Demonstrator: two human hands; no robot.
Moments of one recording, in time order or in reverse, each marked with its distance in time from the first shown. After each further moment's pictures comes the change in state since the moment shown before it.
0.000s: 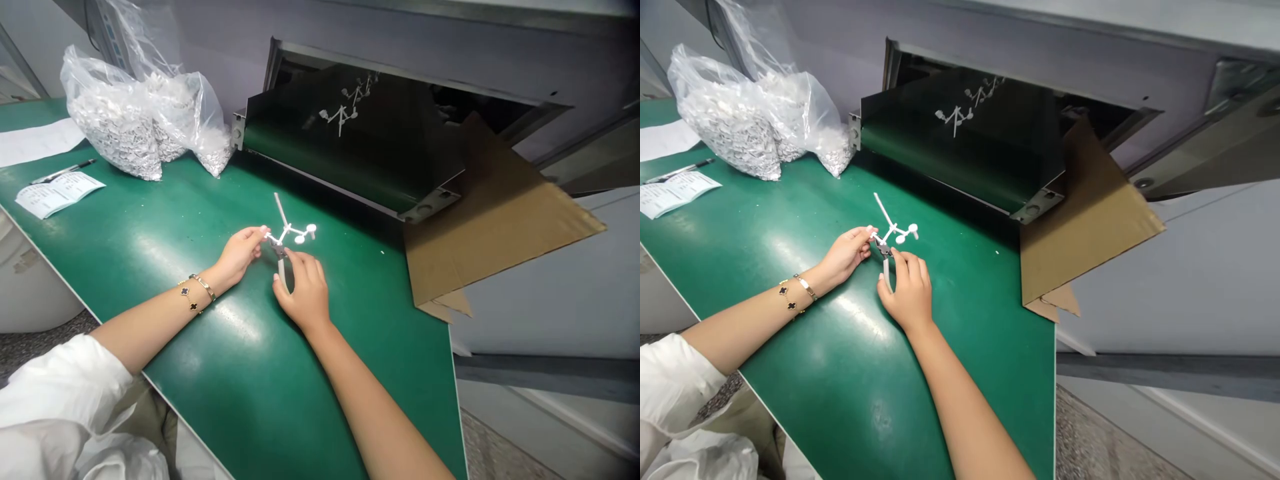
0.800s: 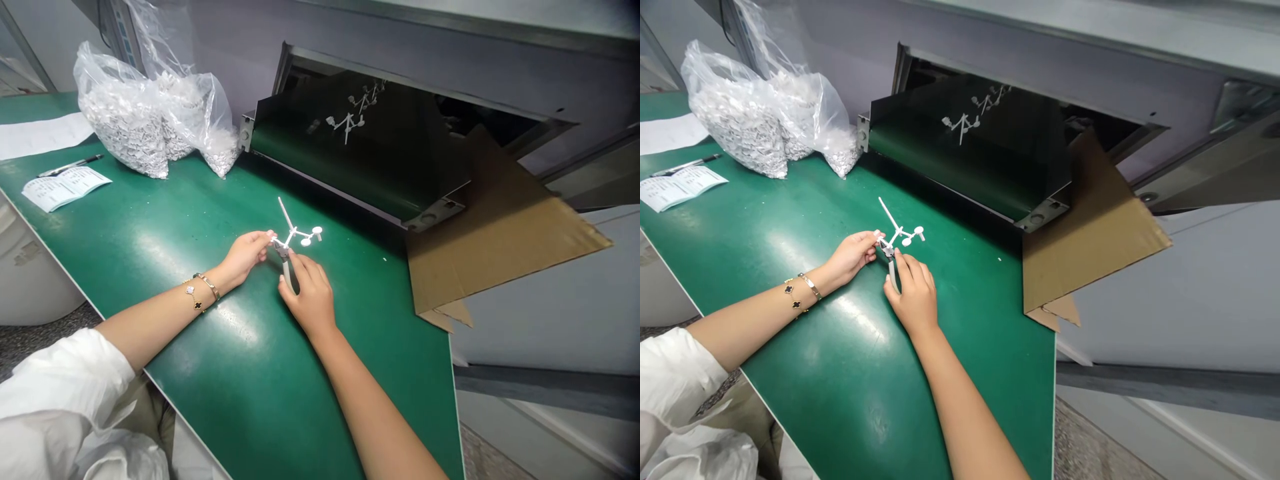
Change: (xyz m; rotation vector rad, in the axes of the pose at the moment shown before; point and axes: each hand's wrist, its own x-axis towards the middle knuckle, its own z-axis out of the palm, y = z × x) left_hand -0.001 -0.002 -0.001 -0.007 -0.050 -0.030; right_hand 0.000 0.007 0.001 -0.047 0.036 -0.117
